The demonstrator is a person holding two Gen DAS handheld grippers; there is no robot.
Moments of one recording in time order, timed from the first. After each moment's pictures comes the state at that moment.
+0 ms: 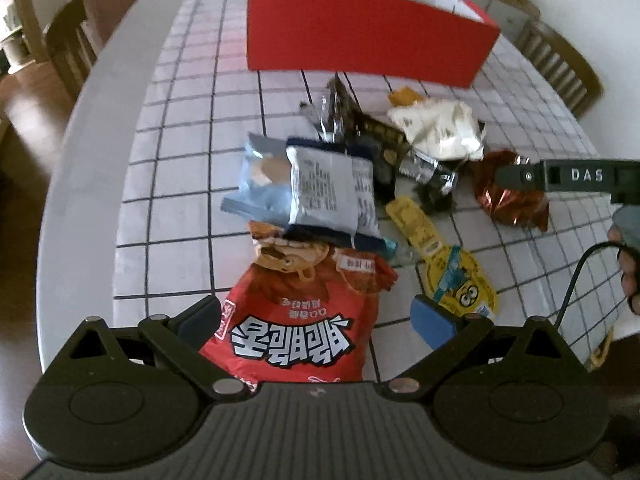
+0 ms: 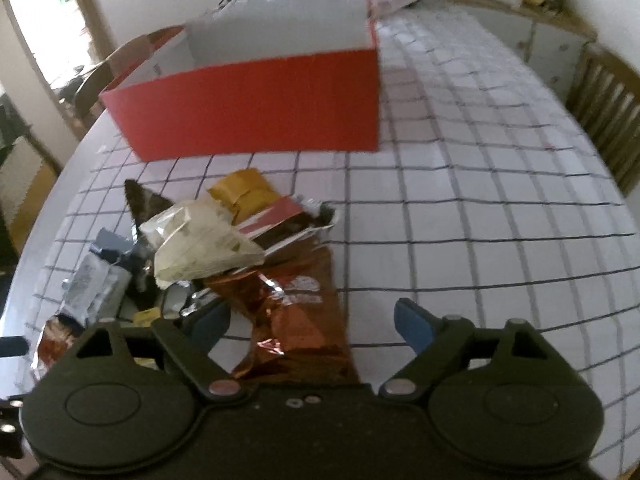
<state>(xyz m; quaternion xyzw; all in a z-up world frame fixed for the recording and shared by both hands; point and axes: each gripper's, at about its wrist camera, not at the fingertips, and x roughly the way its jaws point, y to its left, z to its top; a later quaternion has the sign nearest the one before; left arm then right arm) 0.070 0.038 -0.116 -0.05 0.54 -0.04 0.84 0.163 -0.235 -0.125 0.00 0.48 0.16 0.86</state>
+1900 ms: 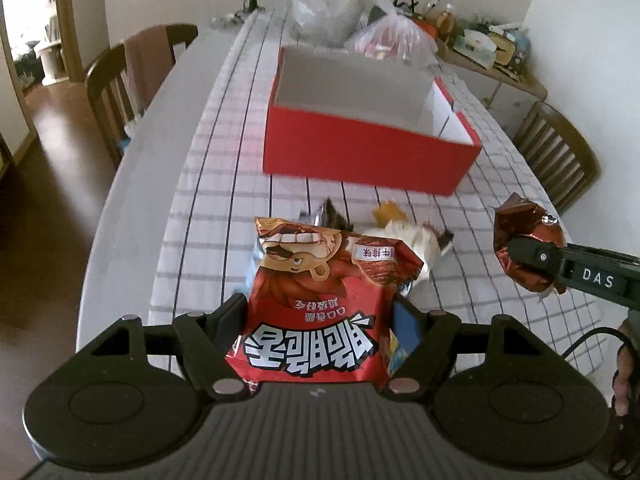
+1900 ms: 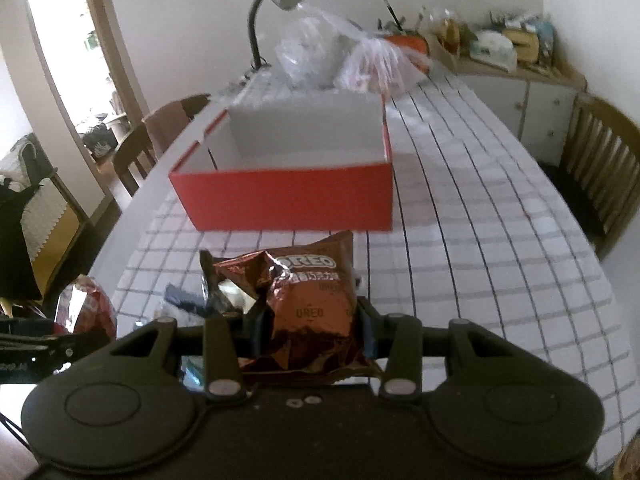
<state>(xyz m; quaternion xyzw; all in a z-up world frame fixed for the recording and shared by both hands) 0.066 0.031 -0.022 -0.09 0.45 0.01 0.89 0.118 -0.235 -0.034 0.01 0.39 0.18 0.91</state>
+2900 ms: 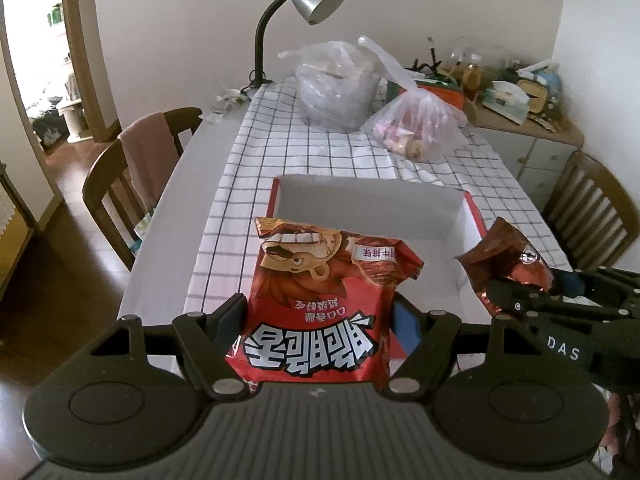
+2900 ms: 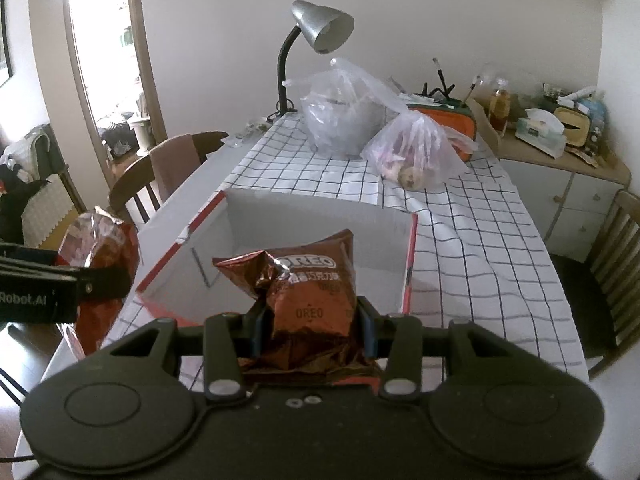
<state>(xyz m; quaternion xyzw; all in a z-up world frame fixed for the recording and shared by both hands) 0.231 0.011 0.039 -0.04 0.40 0.07 0.91 0.271 -0.205 0.007 -0.04 0.34 0.22 0.91</state>
